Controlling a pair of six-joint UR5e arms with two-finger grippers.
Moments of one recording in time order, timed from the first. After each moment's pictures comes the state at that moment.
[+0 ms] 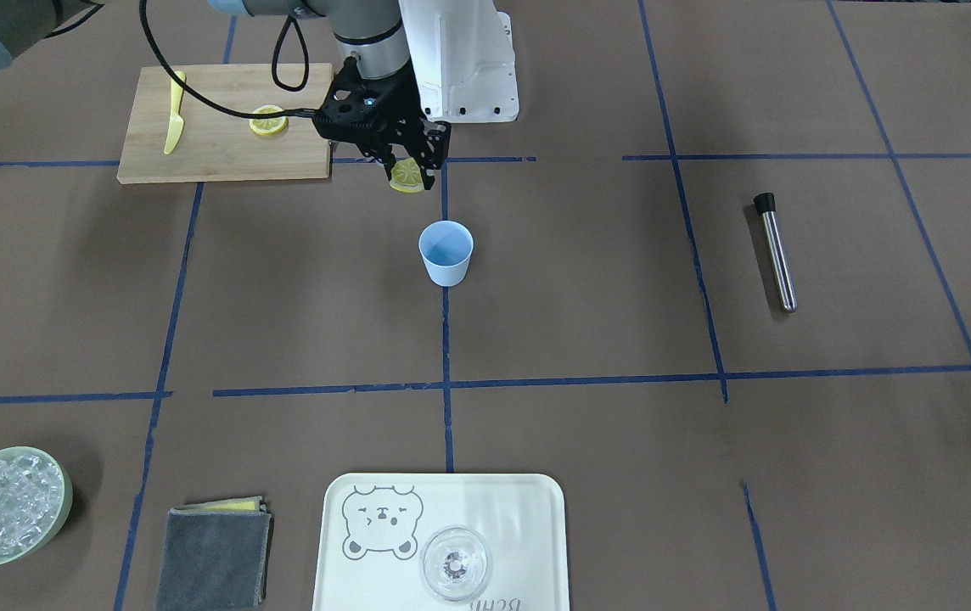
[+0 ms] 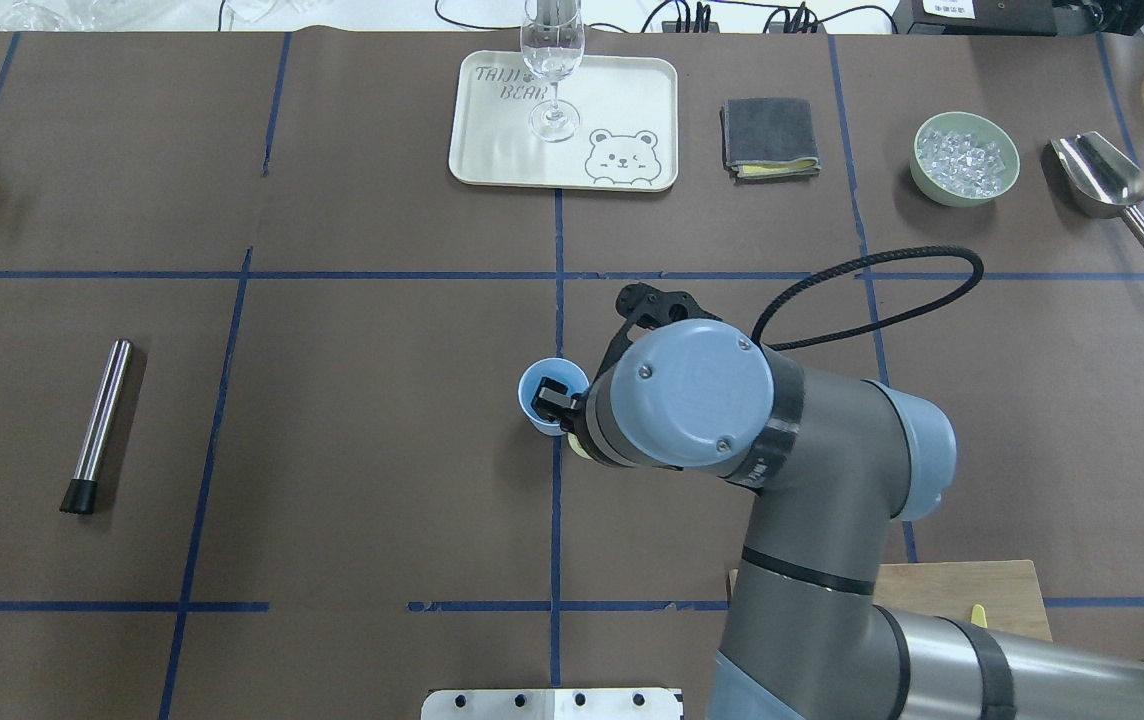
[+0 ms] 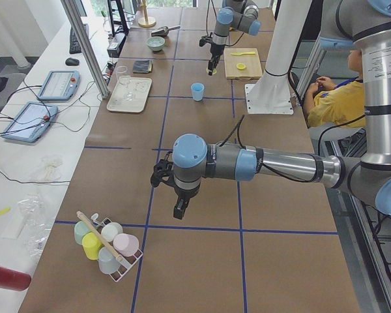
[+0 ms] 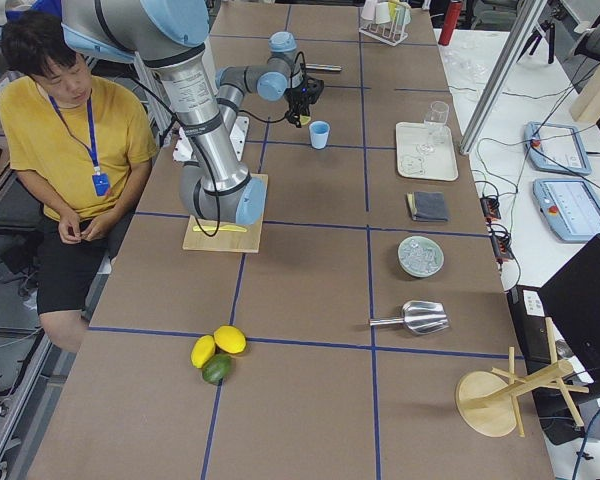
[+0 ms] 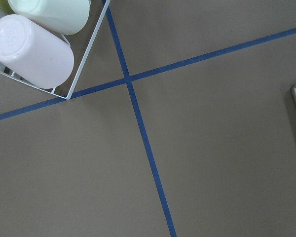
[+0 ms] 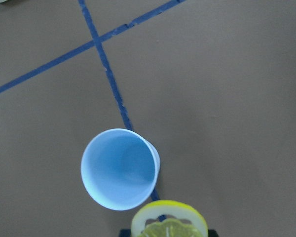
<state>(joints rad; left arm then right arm) -1.61 -1.39 -1.89 -1.54 -2.38 0.25 0.39 -0.89 1.89 -1.66 1.68 1.73</state>
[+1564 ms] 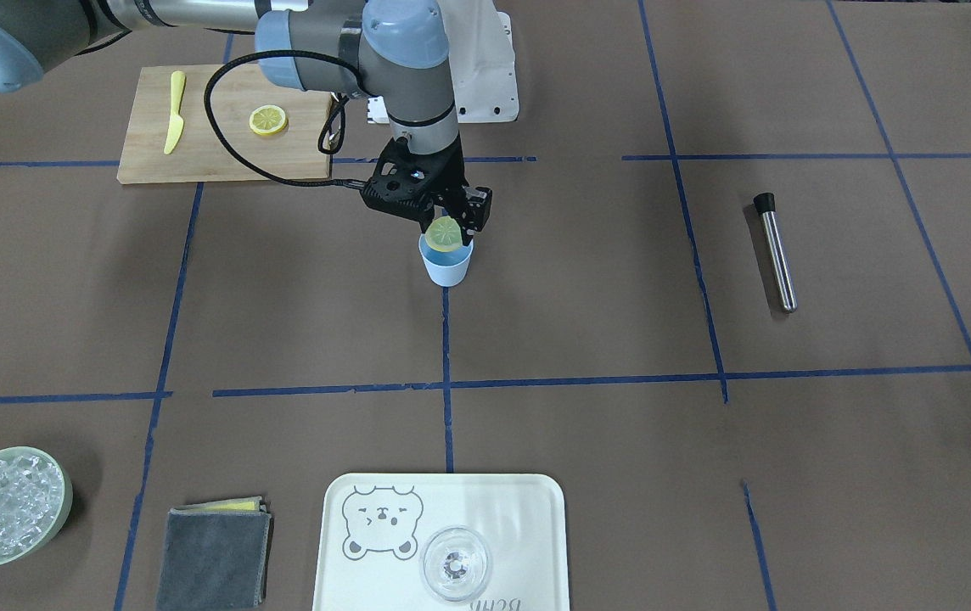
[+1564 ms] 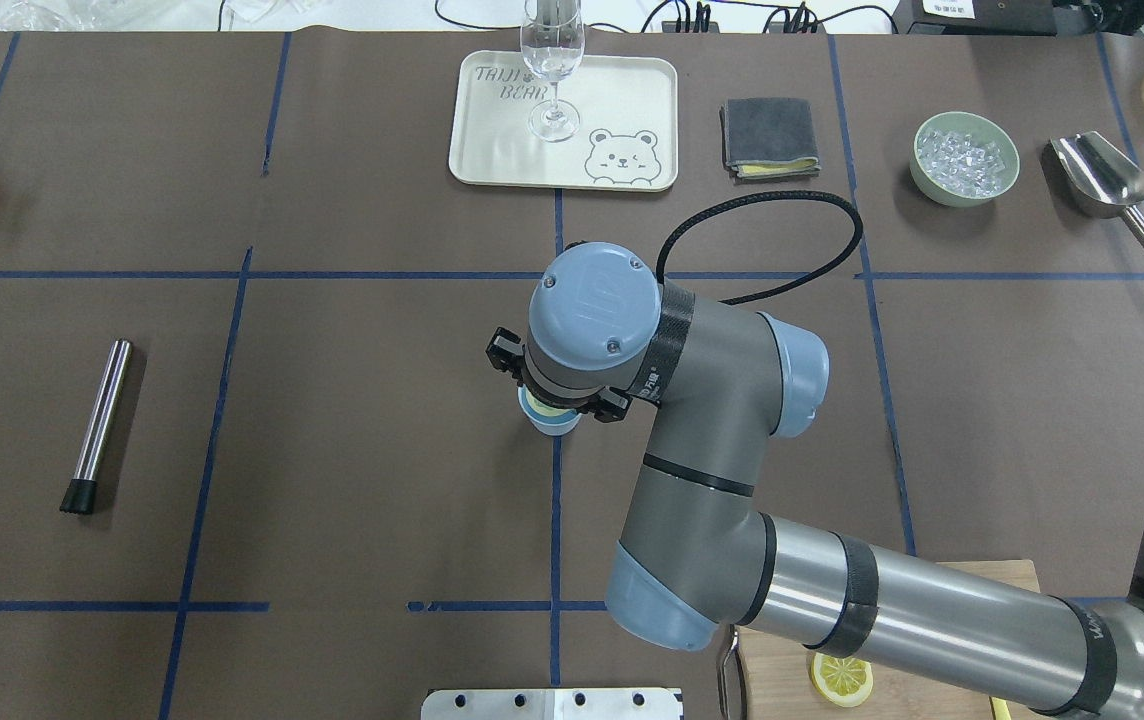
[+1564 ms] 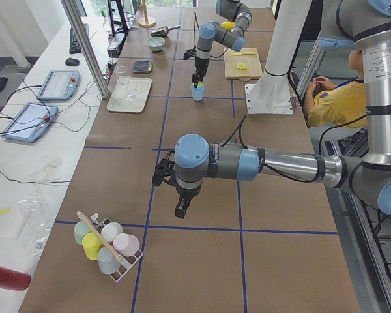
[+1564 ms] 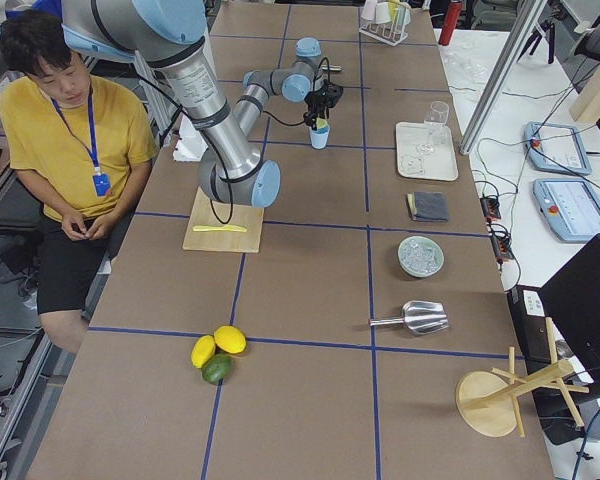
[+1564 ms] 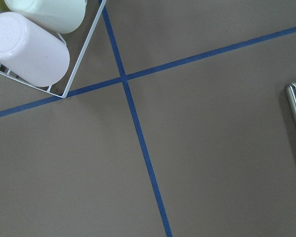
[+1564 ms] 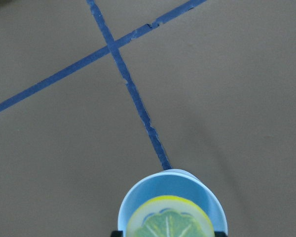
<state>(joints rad) -1.61 -1.38 -1.89 -1.54 -2.40 0.24 0.44 -0.79 1.65 -1.55 1.77 1.74</state>
